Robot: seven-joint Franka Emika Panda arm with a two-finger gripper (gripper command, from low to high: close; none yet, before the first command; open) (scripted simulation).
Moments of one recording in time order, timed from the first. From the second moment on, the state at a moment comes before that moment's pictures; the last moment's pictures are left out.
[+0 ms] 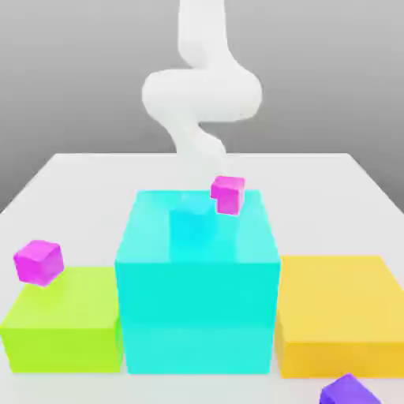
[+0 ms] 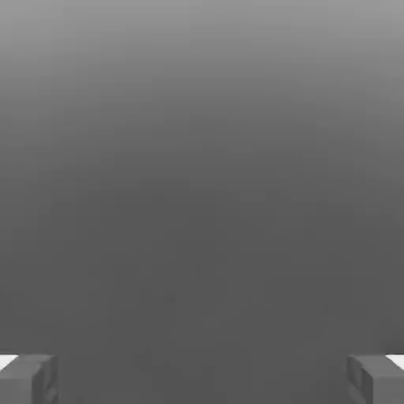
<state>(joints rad) 0.01 -0.71 0.01 -2.29 0.00 2.32 0.79</state>
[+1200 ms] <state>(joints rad) 0.22 0.55 0.13 -2.17 -0.16 2.71 0.74</state>
